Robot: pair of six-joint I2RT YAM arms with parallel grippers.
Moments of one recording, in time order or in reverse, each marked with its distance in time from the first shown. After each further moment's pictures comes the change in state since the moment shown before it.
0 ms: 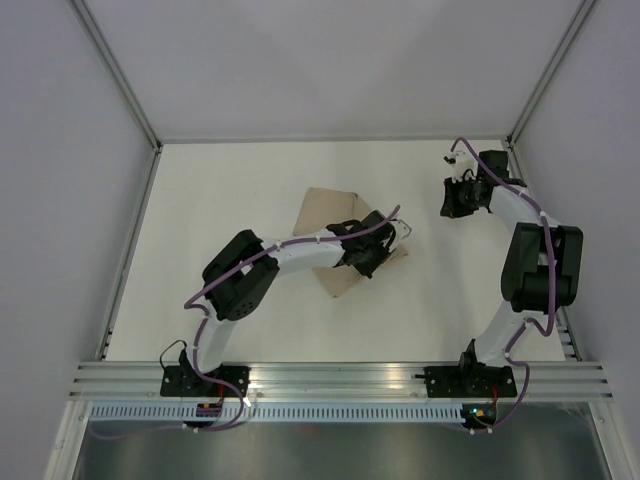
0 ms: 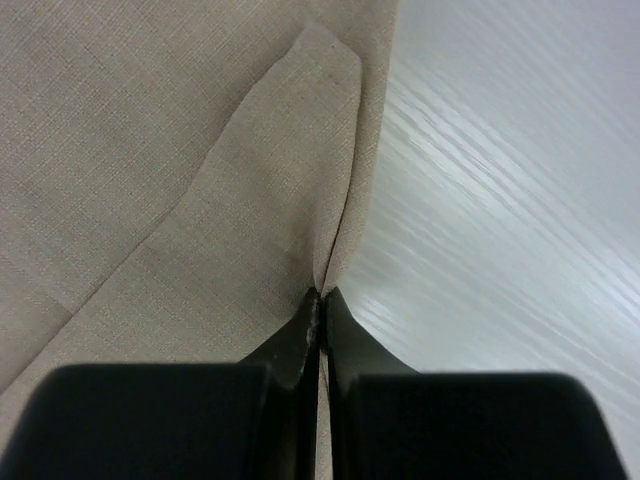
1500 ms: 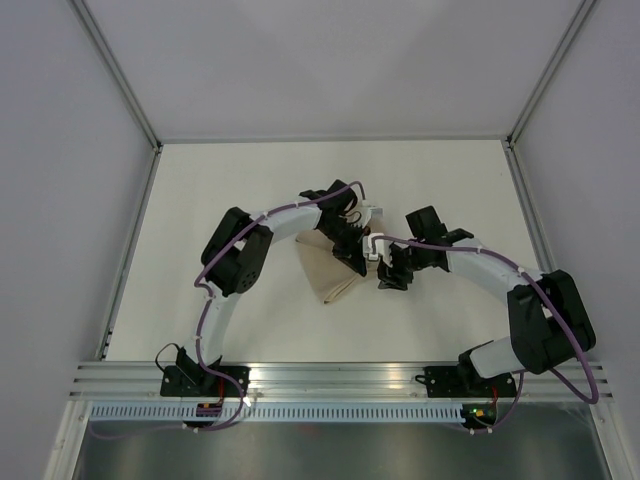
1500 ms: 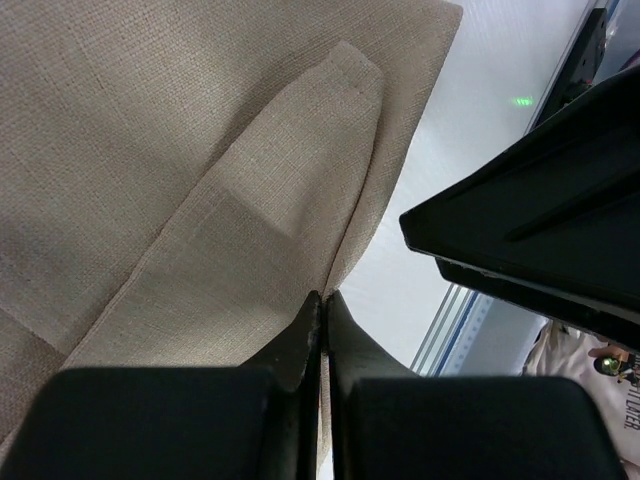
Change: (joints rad) left arm 0.280 0.116 0.134 -0.290 0.868 -0.047; right arm 0.500 -0.370 -0.479 -0.050 -0.313 -0.726
